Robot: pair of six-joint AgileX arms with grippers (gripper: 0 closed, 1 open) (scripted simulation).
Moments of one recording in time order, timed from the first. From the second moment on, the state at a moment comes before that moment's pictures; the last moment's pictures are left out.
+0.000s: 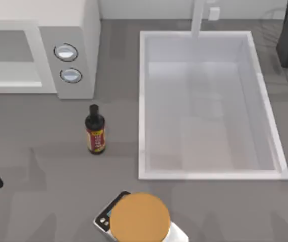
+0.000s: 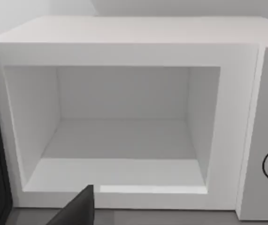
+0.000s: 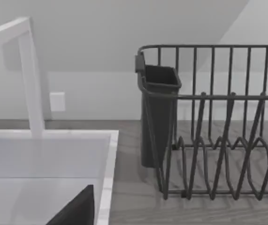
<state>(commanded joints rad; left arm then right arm) 0.00 0.00 0.00 0.00 0.00 0.00 0.00 0.00 0.00 0.00 0.00 0.00</state>
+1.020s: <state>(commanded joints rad) 0.12 1.02 0.63 -0.64 0.00 0.86 0.00 0.00 0.00 0.00 0.00 0.00</state>
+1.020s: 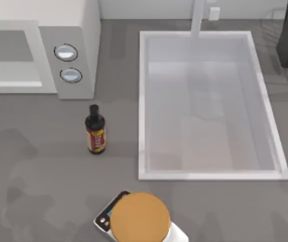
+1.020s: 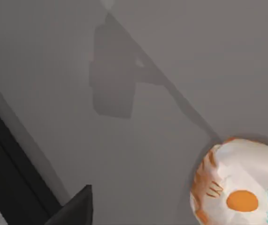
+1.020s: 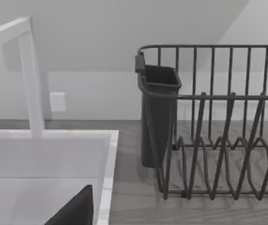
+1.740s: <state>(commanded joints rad) 0.18 1.55 0.93 -0.95 0.00 1.27 0.00 0.00 0.00 0.00 0.00 0.00</state>
